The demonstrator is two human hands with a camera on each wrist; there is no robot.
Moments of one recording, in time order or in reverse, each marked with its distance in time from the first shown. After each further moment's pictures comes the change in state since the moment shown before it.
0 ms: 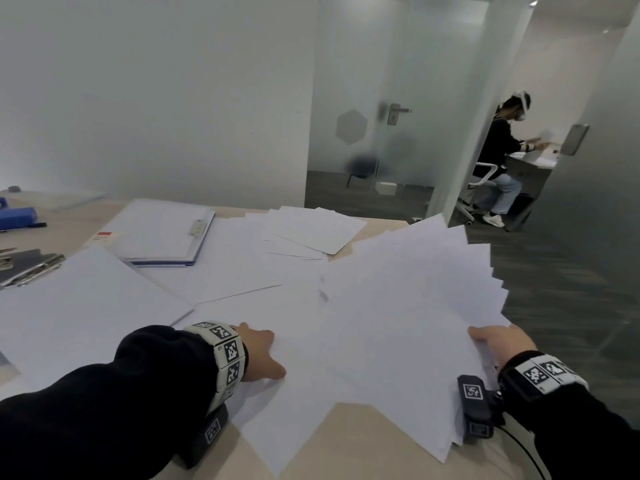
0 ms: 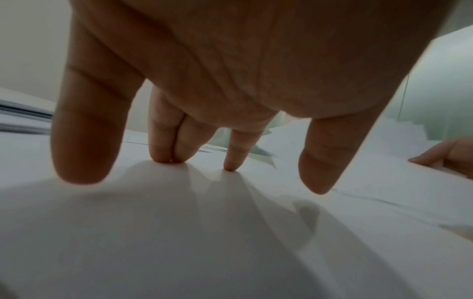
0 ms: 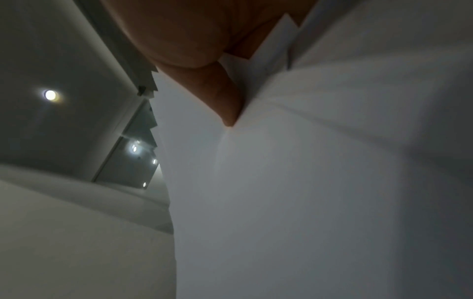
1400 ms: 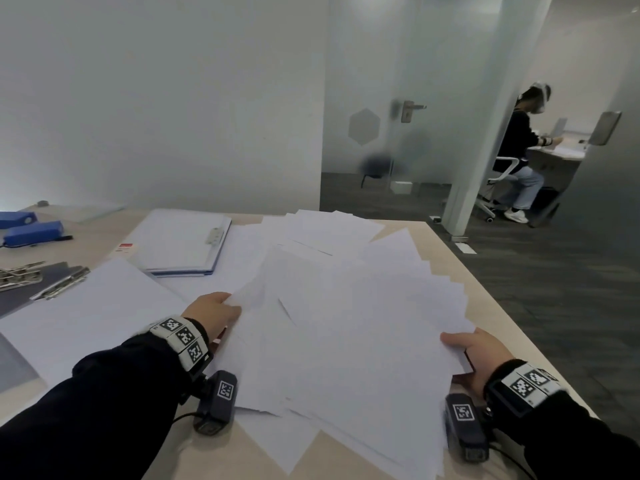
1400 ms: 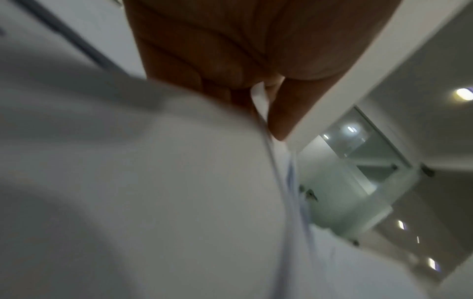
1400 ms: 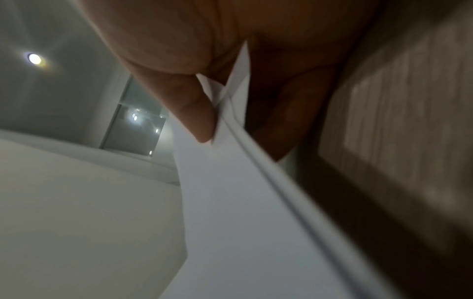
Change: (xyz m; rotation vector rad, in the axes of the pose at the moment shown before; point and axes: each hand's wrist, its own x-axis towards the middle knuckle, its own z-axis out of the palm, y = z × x) left_hand 0.045 -0.092 -0.010 -1.271 0.355 -0.127; right_hand -0.043 -0.012 0.075 0.461 -0.358 0.078
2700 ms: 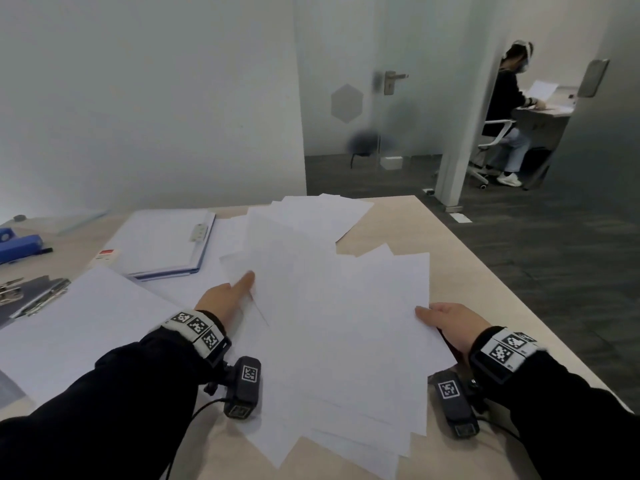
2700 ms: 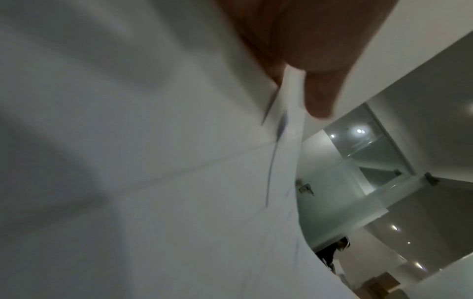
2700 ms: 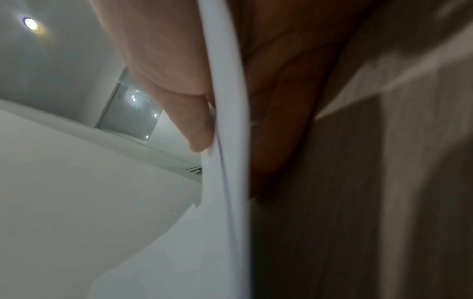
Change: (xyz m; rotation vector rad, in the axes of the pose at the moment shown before) left_hand 0.005 0.027 0.039 0.125 0.059 0.080; right_hand 0.008 0.006 0.000 -0.562 -0.159 -0.107
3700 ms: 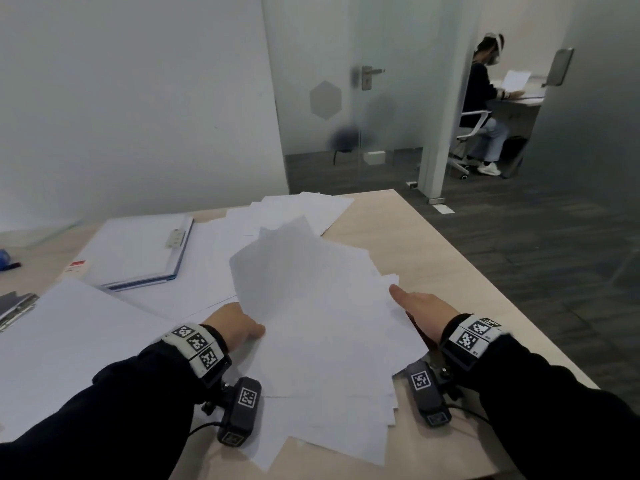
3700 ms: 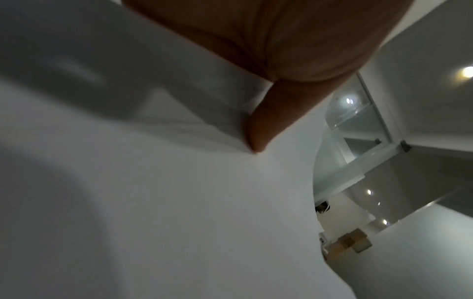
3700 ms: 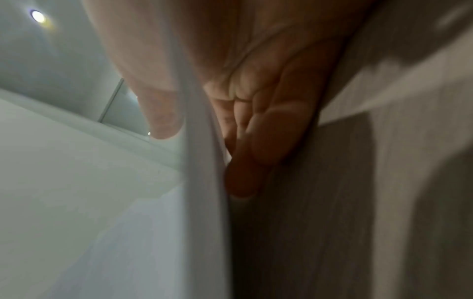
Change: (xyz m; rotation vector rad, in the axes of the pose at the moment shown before) left_hand -0.009 -0.004 0.040 0.172 -0.257 -0.007; right_hand -0.005 -0.012 -0.002 -0.212 0.009 0.039
